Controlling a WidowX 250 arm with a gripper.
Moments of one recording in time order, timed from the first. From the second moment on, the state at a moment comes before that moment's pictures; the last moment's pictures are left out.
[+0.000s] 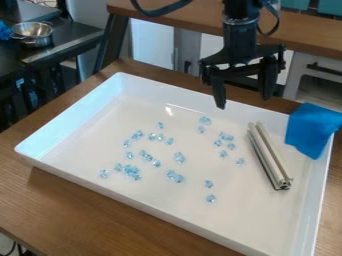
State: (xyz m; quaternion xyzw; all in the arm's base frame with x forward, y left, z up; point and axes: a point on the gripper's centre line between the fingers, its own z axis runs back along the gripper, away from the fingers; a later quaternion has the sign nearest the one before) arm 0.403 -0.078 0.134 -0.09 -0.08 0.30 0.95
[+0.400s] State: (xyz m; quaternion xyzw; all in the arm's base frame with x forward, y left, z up) arm 0.411 -0.087 0.110 -0.07 -0.05 0.32 0.94
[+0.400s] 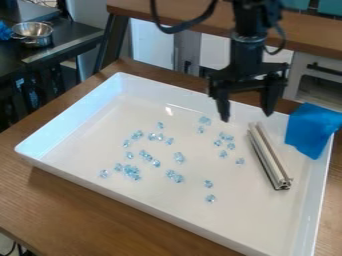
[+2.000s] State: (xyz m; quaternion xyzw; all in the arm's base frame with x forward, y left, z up) arm 0.434 -0.120 0.038 0.02 -0.05 0.28 0.96
